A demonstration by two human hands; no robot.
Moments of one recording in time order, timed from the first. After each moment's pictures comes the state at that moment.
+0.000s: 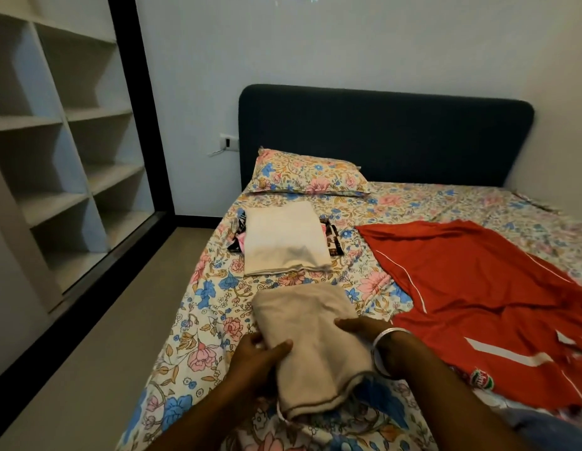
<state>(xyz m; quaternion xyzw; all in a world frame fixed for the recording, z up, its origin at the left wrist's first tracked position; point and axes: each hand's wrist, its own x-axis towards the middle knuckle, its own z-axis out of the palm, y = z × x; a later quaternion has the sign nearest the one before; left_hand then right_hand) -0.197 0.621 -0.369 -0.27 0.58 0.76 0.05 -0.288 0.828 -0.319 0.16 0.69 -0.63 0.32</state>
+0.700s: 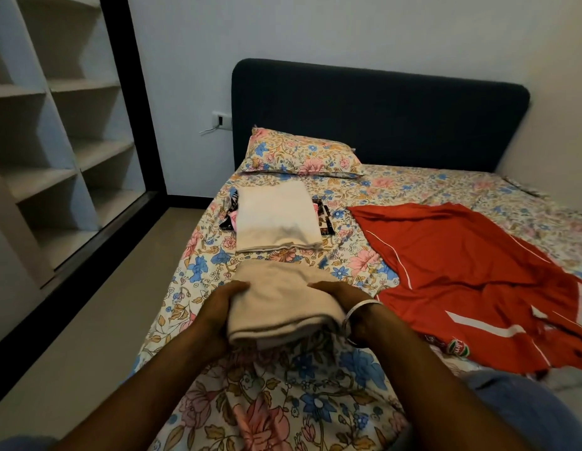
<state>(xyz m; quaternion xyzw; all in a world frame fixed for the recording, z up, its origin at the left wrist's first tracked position) -0.202 0.586 -0.336 -0.24 0.50 0.83 0.04 -0.288 0.806 -0.326 0.09 0.67 -0.67 0.30</state>
